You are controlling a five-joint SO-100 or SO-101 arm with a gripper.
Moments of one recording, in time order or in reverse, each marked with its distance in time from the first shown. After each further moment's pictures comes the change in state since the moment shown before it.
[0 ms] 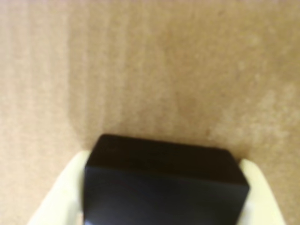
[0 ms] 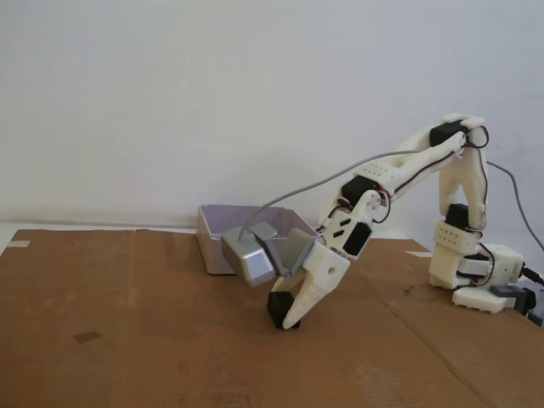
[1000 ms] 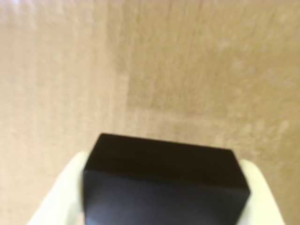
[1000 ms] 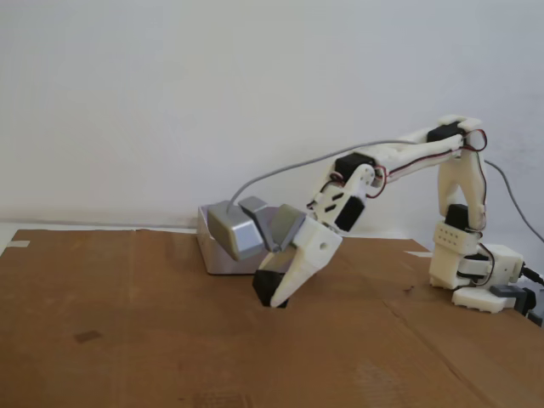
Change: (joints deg) arm -0.6 -1.4 -18.3 13.3 -1.7
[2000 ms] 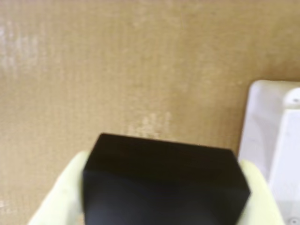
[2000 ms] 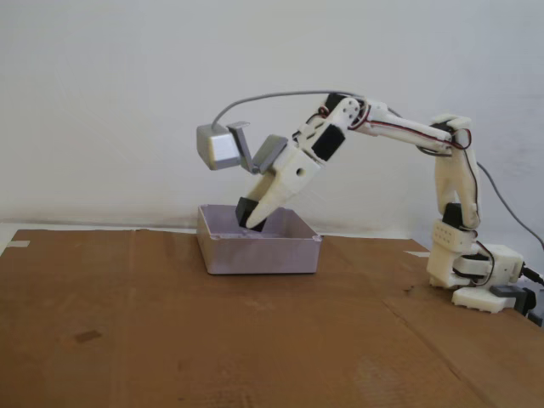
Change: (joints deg) arm 10.1 -0.2 -26.7 22.1 -3.2
